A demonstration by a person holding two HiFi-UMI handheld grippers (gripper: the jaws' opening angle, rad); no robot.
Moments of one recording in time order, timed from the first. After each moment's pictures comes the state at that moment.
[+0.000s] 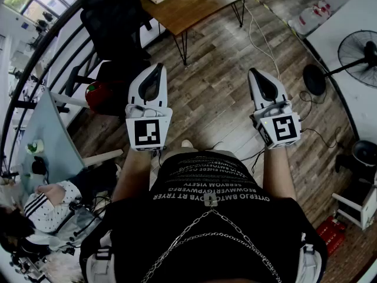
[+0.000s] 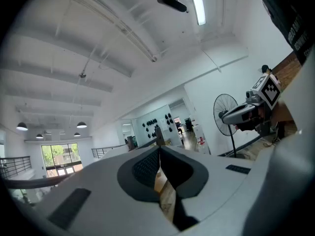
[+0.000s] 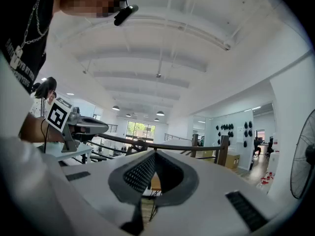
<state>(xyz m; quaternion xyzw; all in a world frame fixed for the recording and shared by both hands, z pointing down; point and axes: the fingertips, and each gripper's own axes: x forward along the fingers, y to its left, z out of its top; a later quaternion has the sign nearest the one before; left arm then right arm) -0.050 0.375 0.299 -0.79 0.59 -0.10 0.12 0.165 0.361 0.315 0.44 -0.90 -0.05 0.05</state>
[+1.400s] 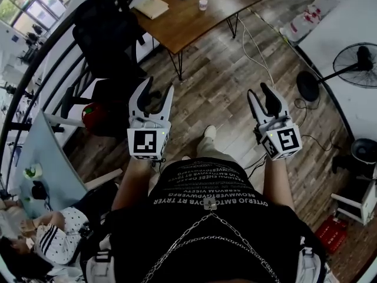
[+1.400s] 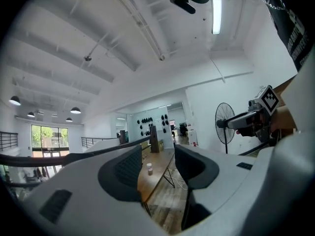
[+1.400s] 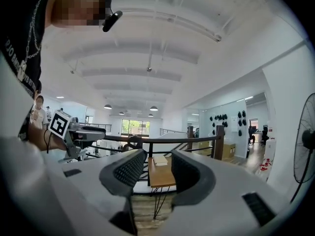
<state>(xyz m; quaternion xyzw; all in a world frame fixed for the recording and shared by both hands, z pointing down) -0.103 0.317 0.338 -0.82 0.56 -0.06 0.04 0.145 0.316 0.343 0.46 -0.89 0.01 0.05</state>
